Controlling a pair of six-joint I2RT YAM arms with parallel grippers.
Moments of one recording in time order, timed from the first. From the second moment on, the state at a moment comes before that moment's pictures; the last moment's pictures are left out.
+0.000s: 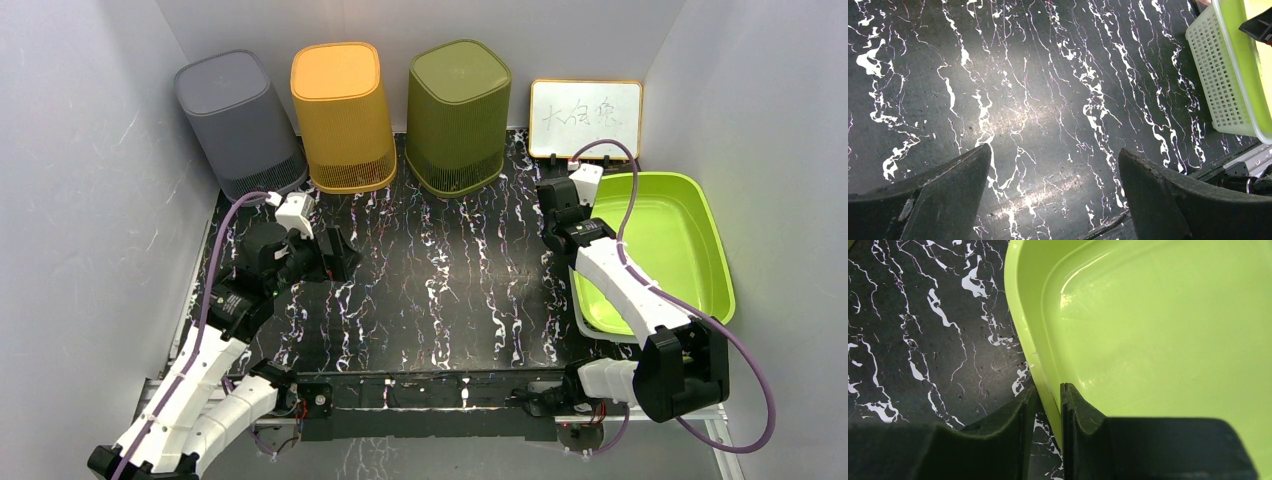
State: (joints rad) left arm -0.43 0.74 0.83 -0.58 0.09 -0.37; right arm 0.26 1.25 0.93 -0.48 0.67 0.36
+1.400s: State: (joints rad) left arm -0.43 0.68 0.85 -0.64 0.04 -0.37; right arm 0.26 1.16 1.33 -0.59 0.56 0.31
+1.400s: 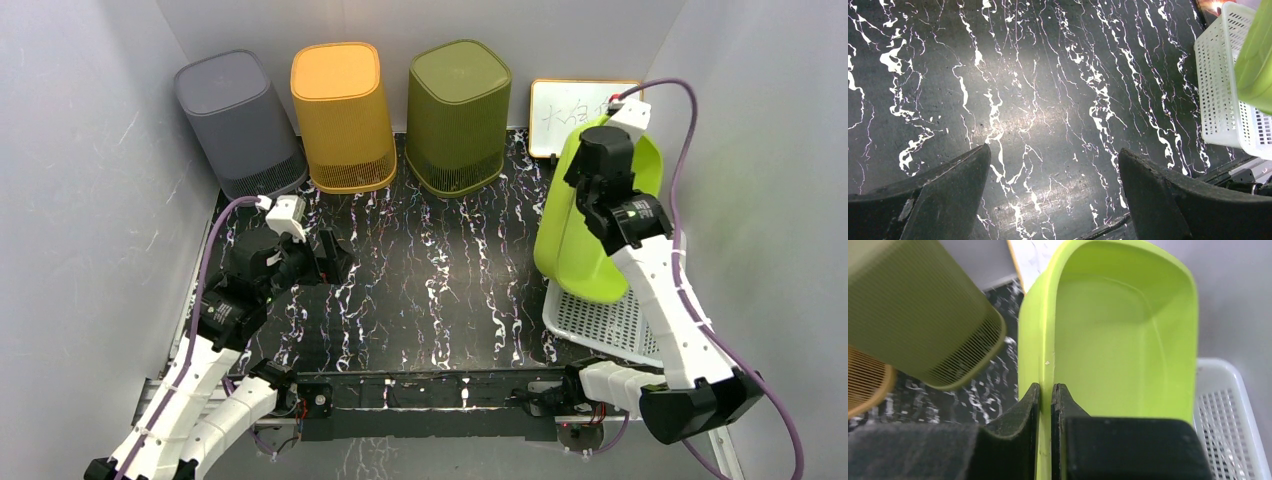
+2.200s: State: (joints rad) left arm -0.43 0.77 1.29 -0.74 0.01 -0.31; right arm 0.26 1.16 1.71 -0.66 -0.04 0.38
